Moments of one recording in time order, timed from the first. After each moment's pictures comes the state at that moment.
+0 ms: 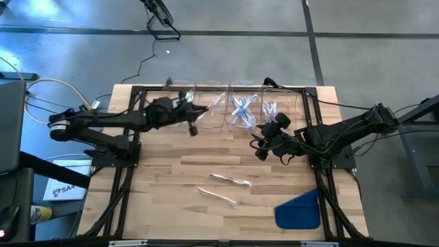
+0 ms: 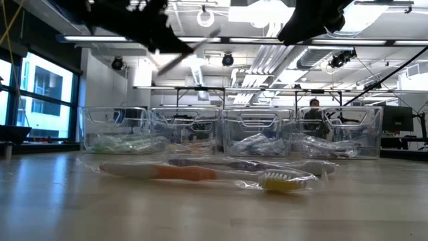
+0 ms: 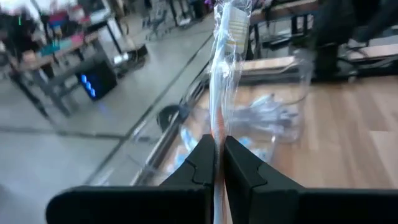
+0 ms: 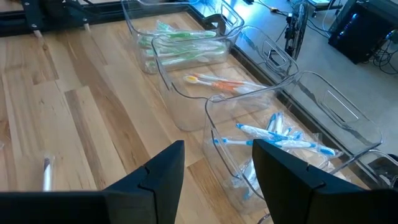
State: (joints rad) left arm 0.24 1.14 0.71 0.31 -0.16 0.25; right arm 0.26 1.20 0.96 -0.52 0.75 0.45
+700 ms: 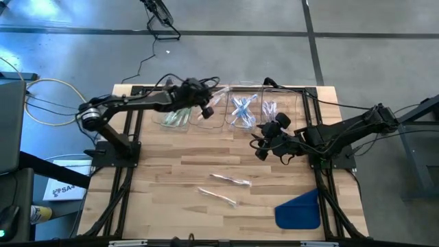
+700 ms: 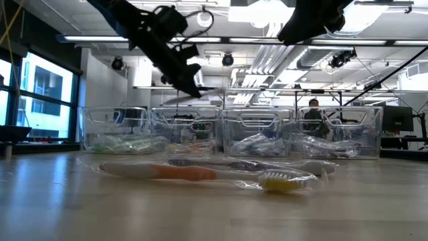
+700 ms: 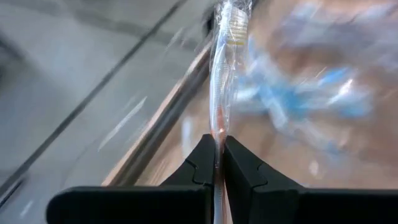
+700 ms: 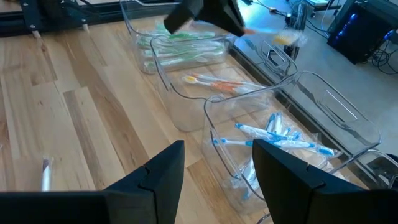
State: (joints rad) left arm 0.46 1.54 1.05 -0.02 -0.18 0.13; right arm 0.26 1.20 0.96 -0.52 0.76 0.45
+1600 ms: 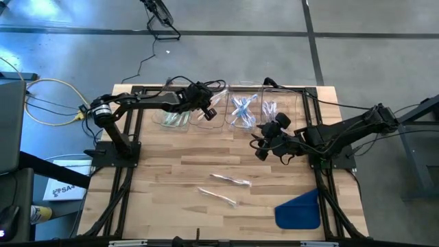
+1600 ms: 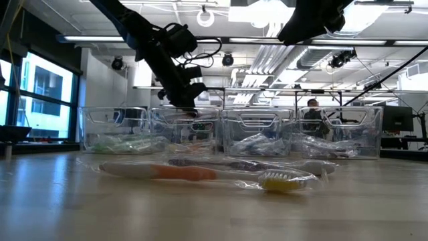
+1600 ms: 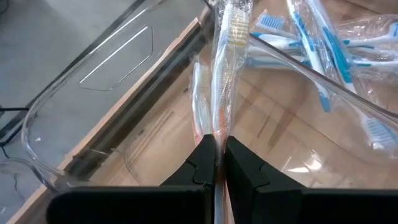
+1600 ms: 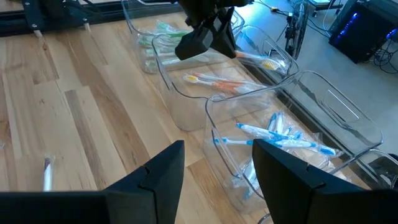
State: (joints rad) left arm 0.46 1.68 1.10 -0.14 -0.28 -0.03; right arm 0.26 1.20 0.96 -0.52 0.75 0.45
